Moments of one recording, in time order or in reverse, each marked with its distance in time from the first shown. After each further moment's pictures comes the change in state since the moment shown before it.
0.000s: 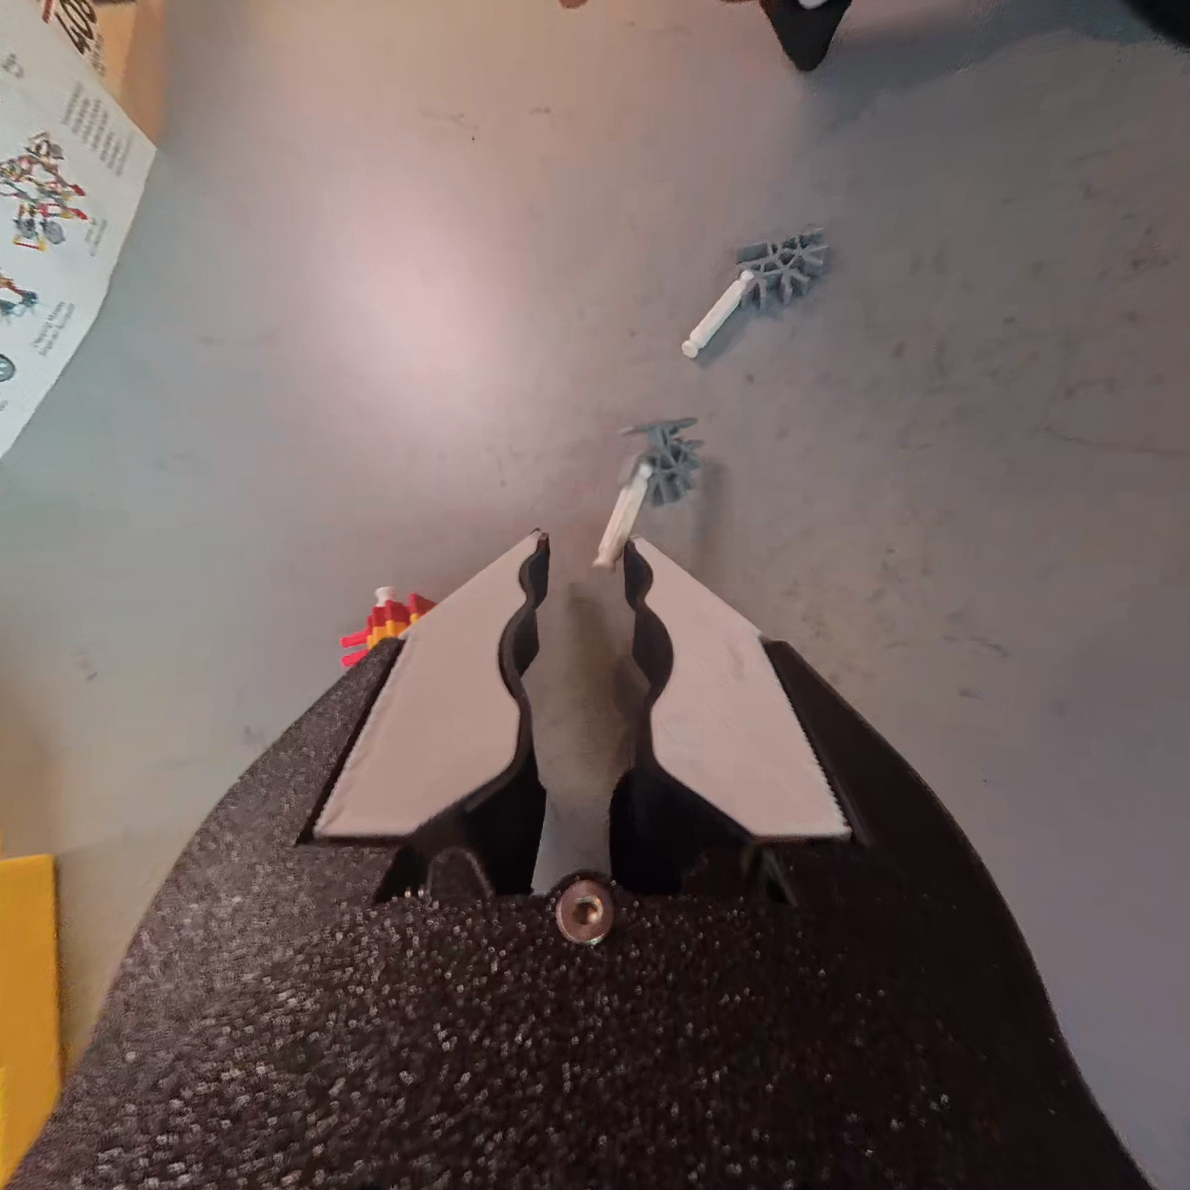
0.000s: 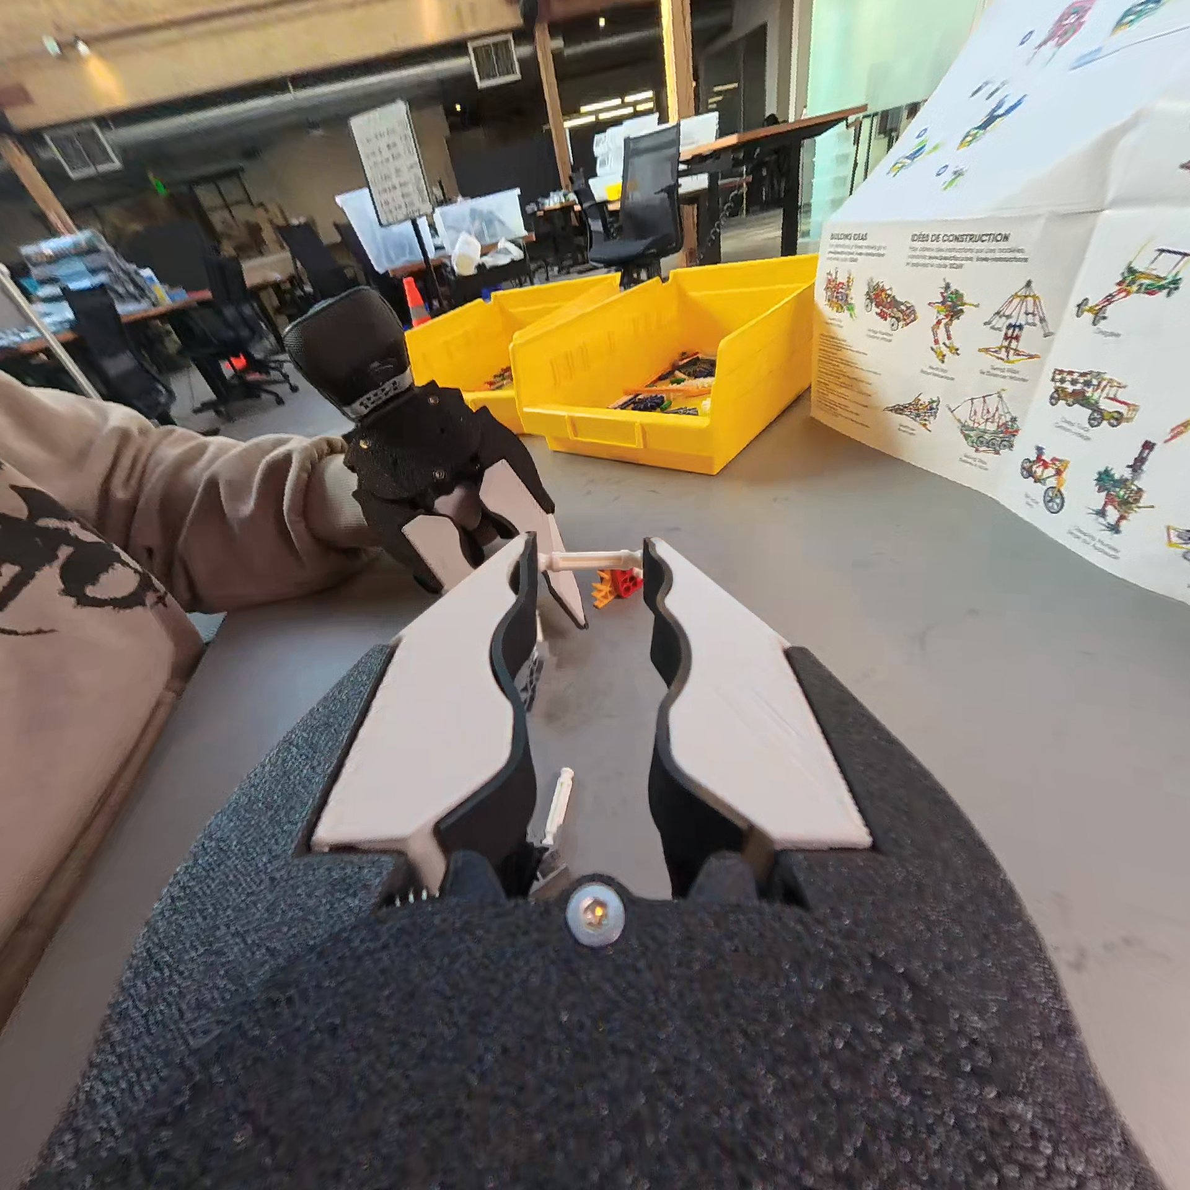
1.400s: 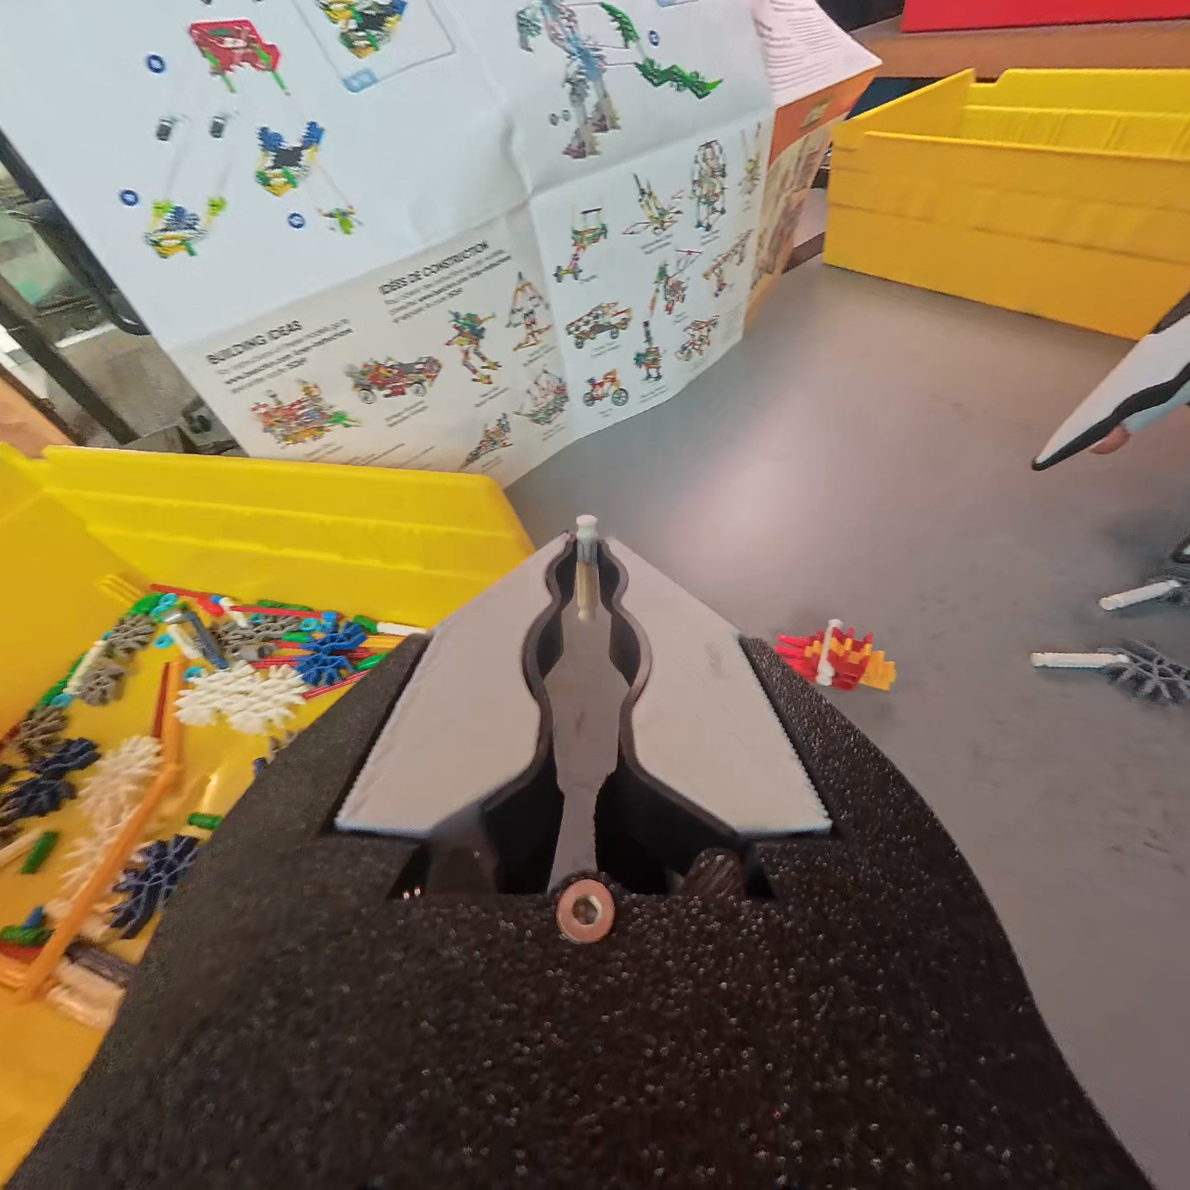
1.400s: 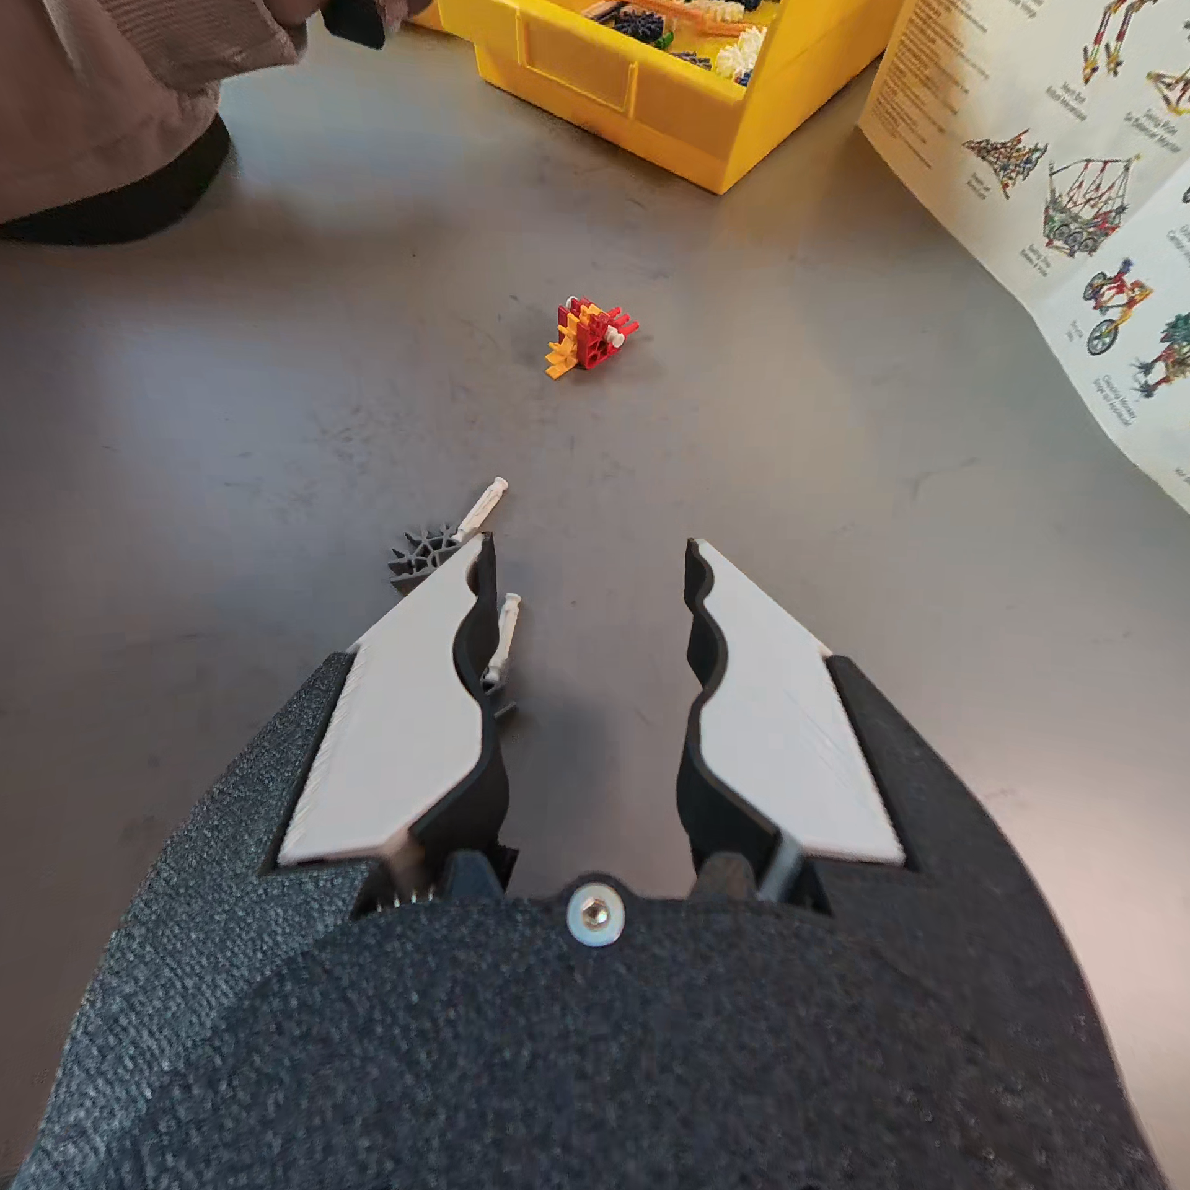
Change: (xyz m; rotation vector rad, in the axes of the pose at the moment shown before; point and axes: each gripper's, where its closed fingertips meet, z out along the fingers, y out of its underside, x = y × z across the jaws) left arm -0.146 0.008 -0.121 0.290 -0.532 -0.361; right arm 0.010 0.073 0.001 -0.492 0.109 -0.219
